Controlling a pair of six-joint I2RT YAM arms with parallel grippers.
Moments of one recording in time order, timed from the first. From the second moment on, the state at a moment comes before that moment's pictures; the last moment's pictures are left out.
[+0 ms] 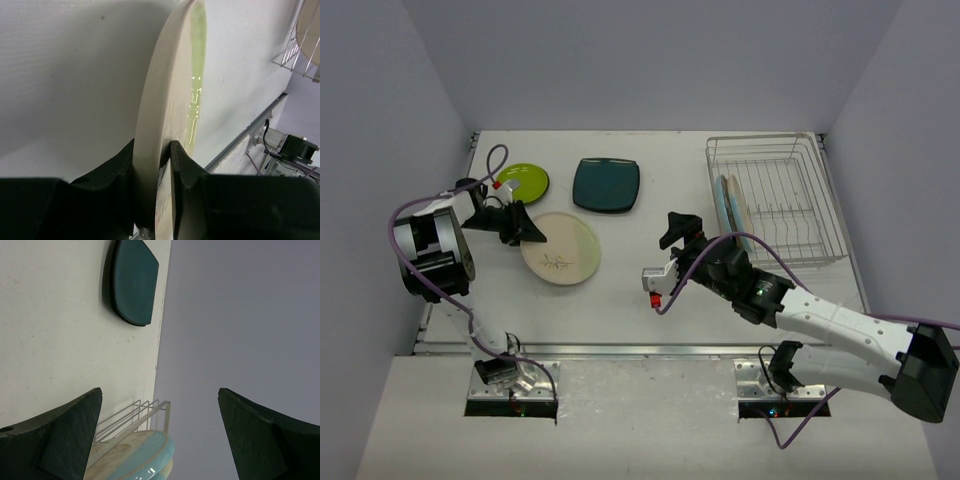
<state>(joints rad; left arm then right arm) 0.35 1.87 1.20 -0.77 0.81 0.12 0.93 1.03 0.62 0.07 0.16 -1.35</state>
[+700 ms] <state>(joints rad) 0.27 1.87 1.17 -0.51 0.59 0.01 0.92 1.03 0.64 0.05 0.17 -1.34</state>
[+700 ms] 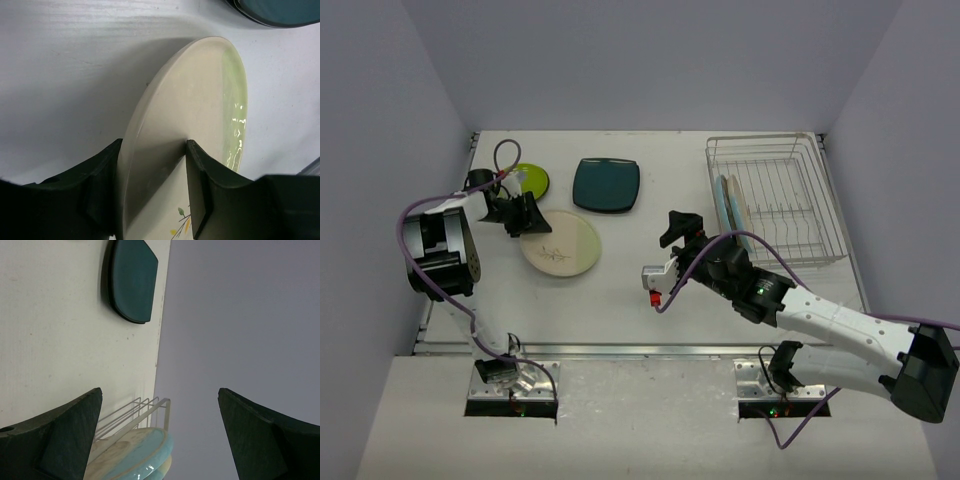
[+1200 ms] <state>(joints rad) 0.28 1.93 1.17 -0.40 0.62 0.03 0.92 1.03 0.66 0.01 0.17 -1.34</state>
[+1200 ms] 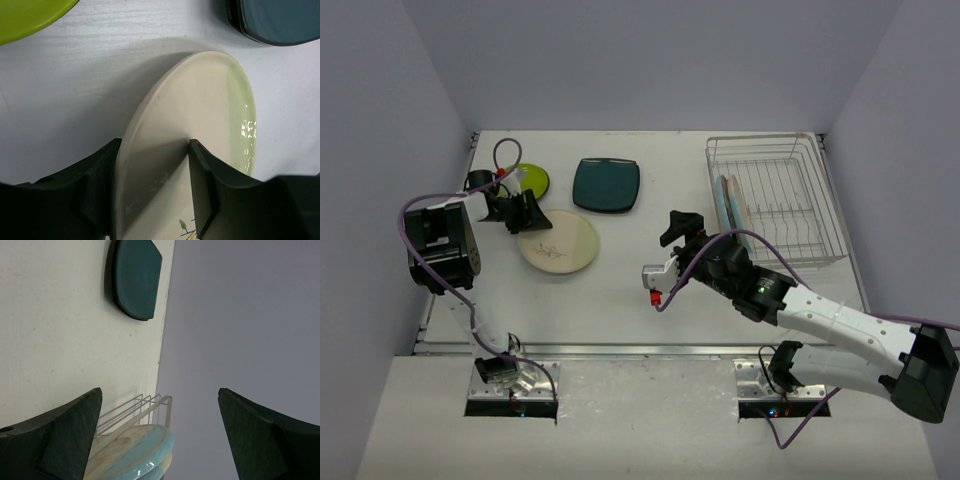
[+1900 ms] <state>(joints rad) 0.28 1.93 1.18 -0.54 0.61 0.12 0.92 1.03 0.68 -0.01 0.17 -1.34</state>
